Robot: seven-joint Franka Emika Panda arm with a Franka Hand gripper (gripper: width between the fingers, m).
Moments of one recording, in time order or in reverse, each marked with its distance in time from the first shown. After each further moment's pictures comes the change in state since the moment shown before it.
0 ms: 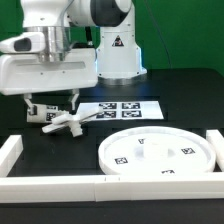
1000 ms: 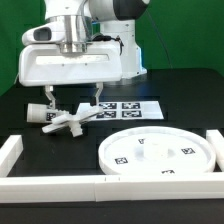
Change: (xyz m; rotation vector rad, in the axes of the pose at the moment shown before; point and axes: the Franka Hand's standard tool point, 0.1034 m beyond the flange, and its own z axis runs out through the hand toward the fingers) arm 0.050 -0.038 -0.012 -0.005 0.092 0.127
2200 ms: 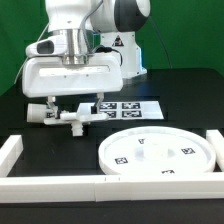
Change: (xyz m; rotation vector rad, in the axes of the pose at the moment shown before) arm -0.018 -0.007 0.022 0.002 -0.008 0.013
